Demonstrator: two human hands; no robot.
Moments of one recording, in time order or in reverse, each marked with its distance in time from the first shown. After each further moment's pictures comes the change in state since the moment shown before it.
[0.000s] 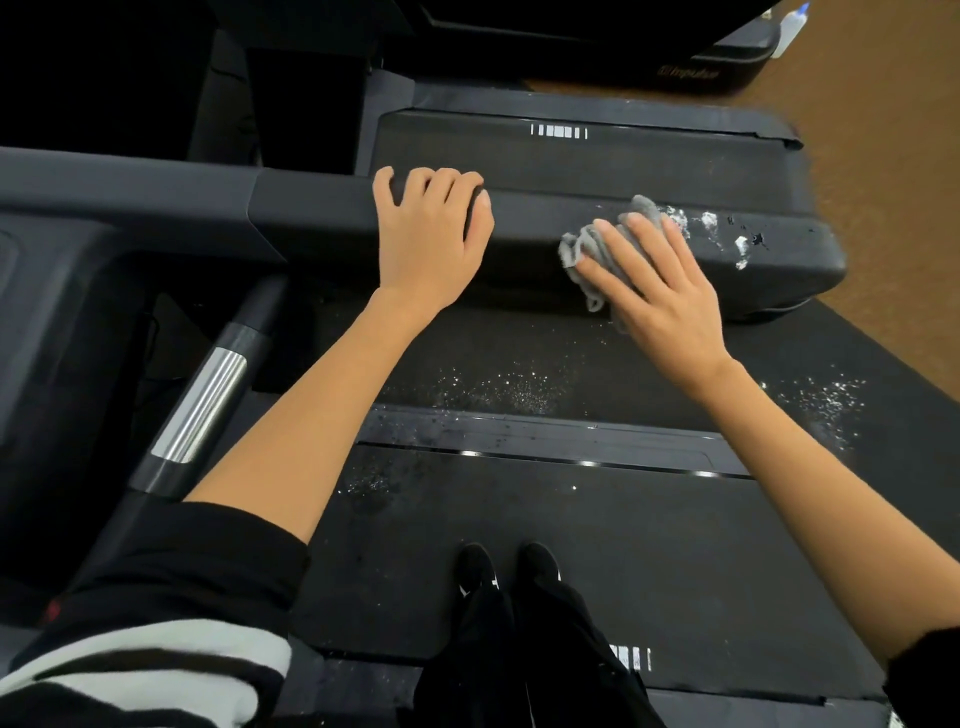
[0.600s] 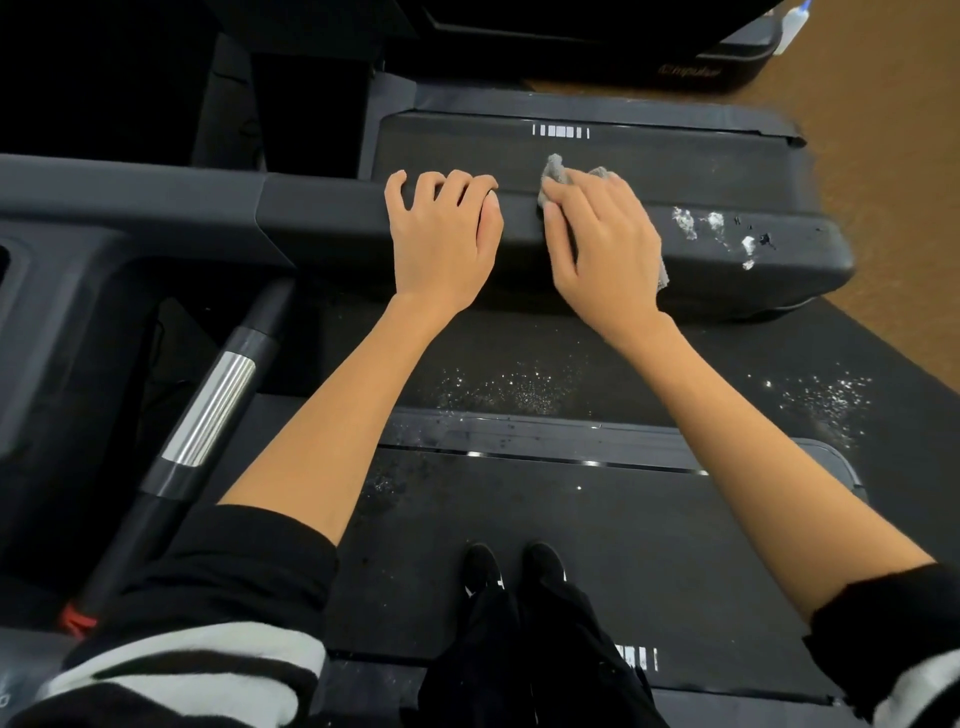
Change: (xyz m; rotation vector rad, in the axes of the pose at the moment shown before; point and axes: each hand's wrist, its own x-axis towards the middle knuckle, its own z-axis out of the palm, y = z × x) left_hand 0.000 0.007 0.003 0.023 0.018 -0.025; right_hand 0.083 -0.038 0.015 0.306 0.110 0.417
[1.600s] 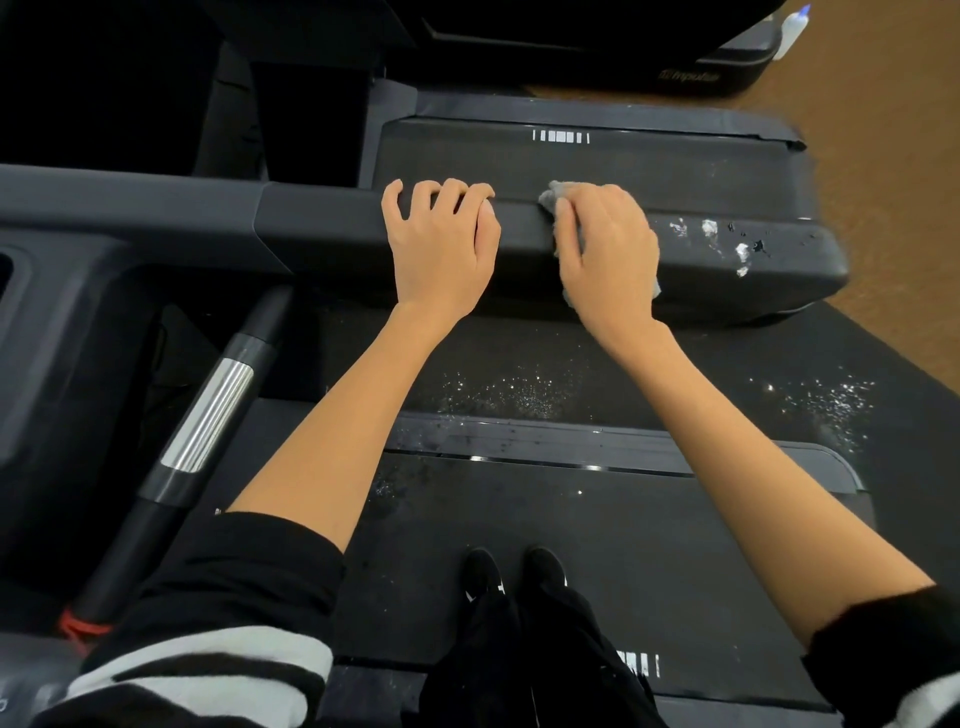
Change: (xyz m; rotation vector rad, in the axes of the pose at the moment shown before) left_hand -0.001 0.003 0.005 -0.003 0.065 -0.032; right_hand 0.003 -0.004 -0.006 0.094 -0.064 0.259
